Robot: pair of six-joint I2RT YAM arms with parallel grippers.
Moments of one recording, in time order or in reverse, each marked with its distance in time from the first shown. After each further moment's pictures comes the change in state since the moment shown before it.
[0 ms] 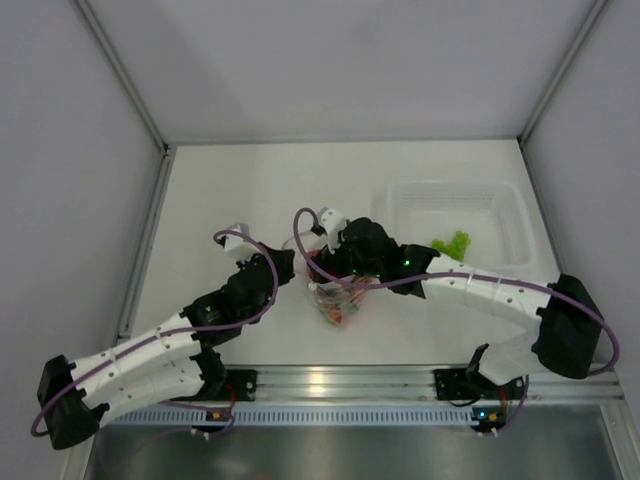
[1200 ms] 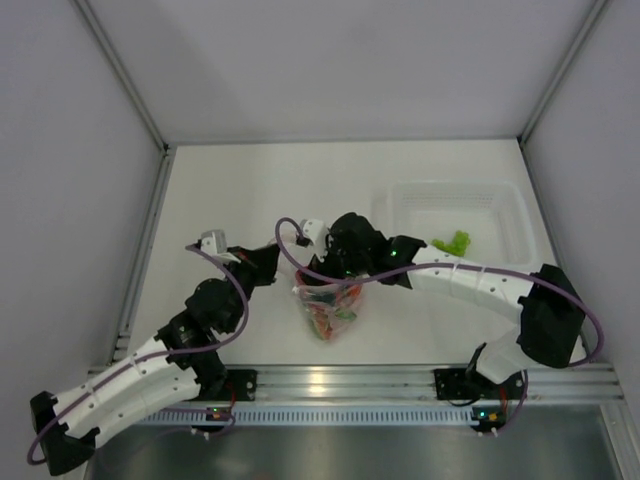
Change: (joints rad) left arm 0.048 -0.270 -0.108 0.177 0.139 0.266; right arm -0.010 0.067 0.072 -0.103 -0.300 -0.196
